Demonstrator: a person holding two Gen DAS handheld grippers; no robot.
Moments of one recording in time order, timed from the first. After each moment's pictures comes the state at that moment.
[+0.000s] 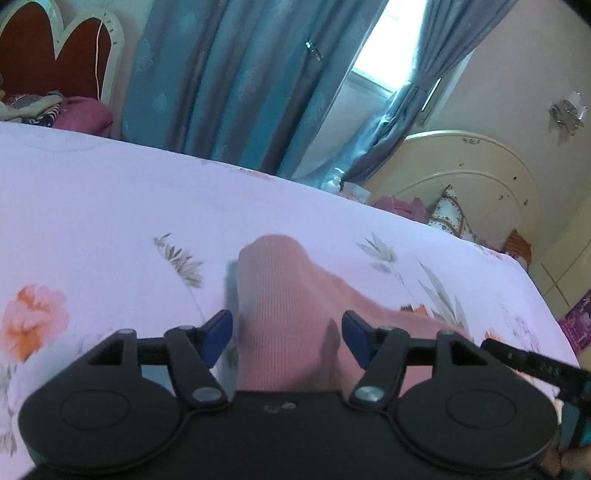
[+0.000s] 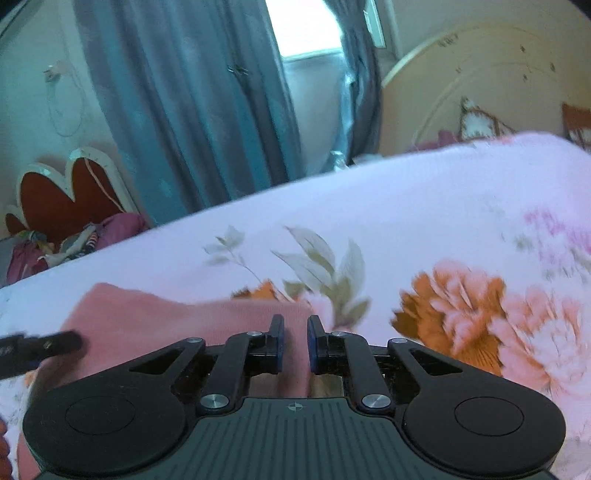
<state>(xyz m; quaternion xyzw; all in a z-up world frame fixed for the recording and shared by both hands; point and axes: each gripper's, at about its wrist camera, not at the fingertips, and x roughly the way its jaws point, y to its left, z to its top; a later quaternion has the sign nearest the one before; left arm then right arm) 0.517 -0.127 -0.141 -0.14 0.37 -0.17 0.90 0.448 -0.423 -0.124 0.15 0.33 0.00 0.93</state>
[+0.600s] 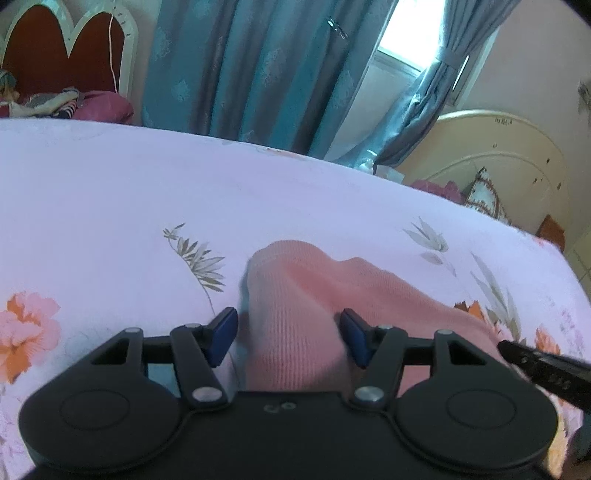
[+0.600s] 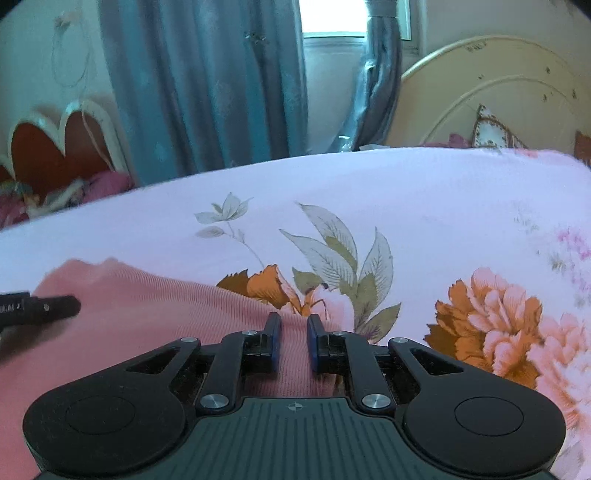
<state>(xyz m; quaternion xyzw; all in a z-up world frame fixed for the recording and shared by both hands) 0.540 -0.137 -0.168 -0.10 0.39 -0.12 0.91 0.490 -0.401 -0.160 0.07 0.37 0.00 0.93</state>
